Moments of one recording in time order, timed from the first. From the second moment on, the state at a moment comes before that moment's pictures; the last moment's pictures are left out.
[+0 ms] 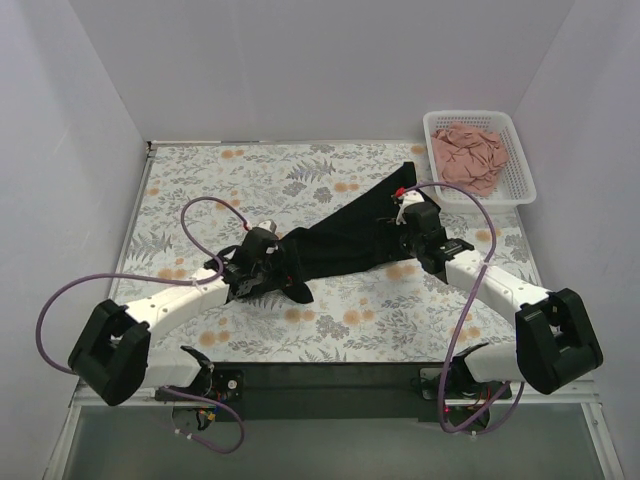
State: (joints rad) left arm -0.63 1.23 0.67 -0.25 0.06 -0.79; right arm 0.50 1.32 0.76 -0.15 0.01 0.26
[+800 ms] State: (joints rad) left arm -0.21 1.20 0.91 -0.51 -0.29 -0.59; right arm 0.36 1.29 0.68 -0.06 -0.10 0.36
